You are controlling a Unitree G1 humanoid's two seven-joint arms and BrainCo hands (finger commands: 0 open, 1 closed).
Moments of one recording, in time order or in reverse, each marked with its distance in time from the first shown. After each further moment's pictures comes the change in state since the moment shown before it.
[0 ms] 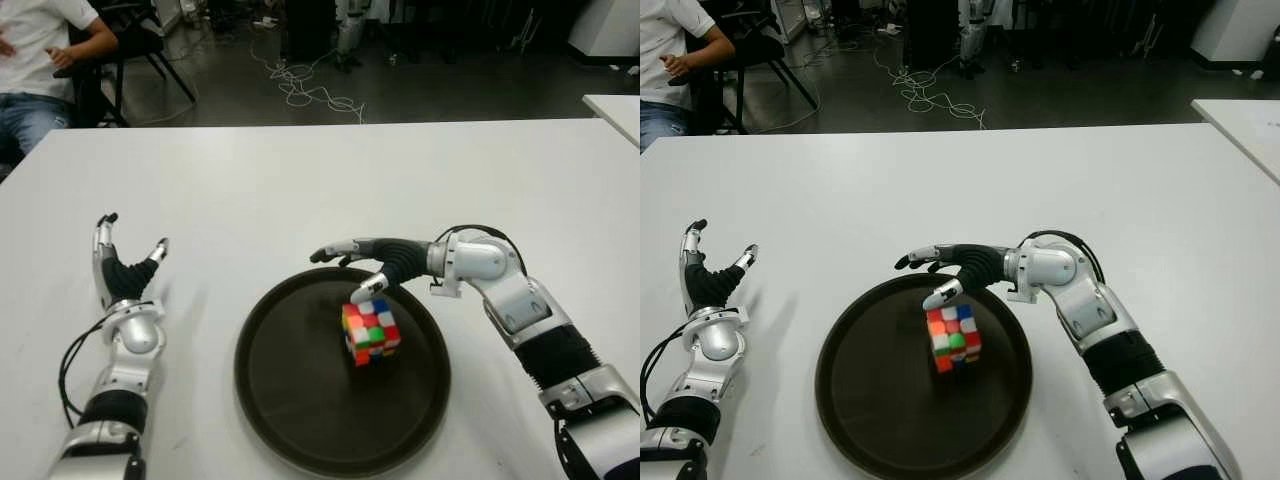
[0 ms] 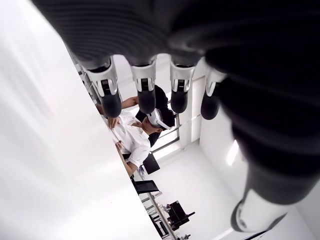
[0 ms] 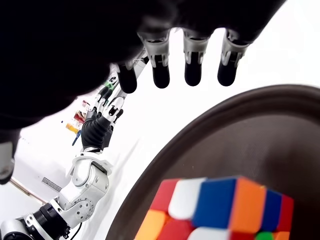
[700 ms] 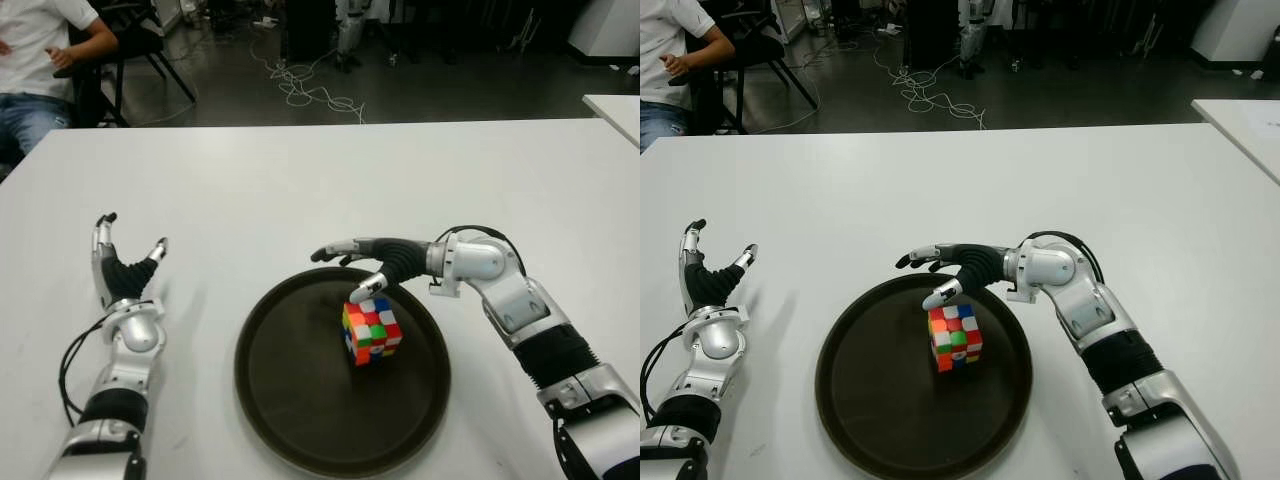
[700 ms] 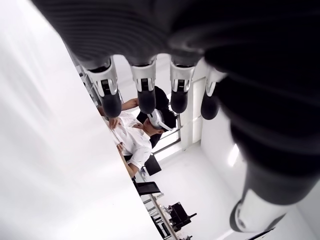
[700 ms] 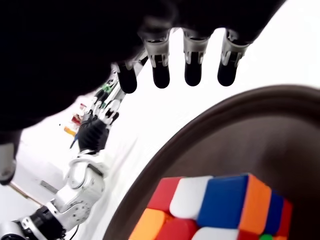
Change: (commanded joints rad) left arm -0.005 -0.003 -0.002 0.000 0.002 0.013 0.009; right arm -0.007 -0.012 0.007 0.002 -0.064 -0.003 -0.056
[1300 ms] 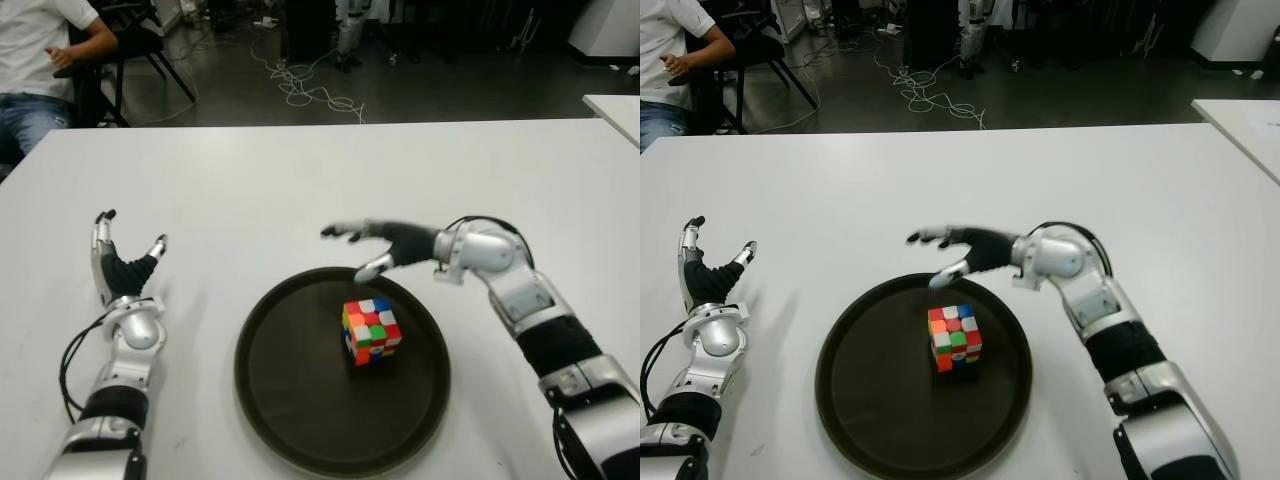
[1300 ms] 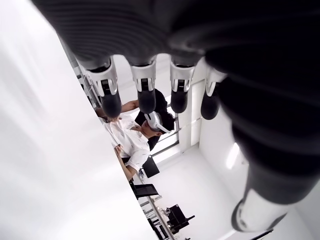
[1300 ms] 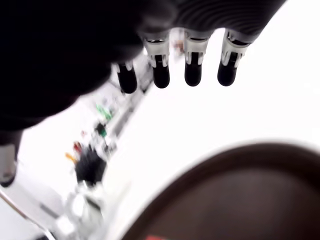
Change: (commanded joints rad) left arm 0.001 0.002 -0.002 0.002 0.002 -0.004 -0.002; right arm -0.068 0.040 -0.155 0.193 0.124 -0.137 -0.100
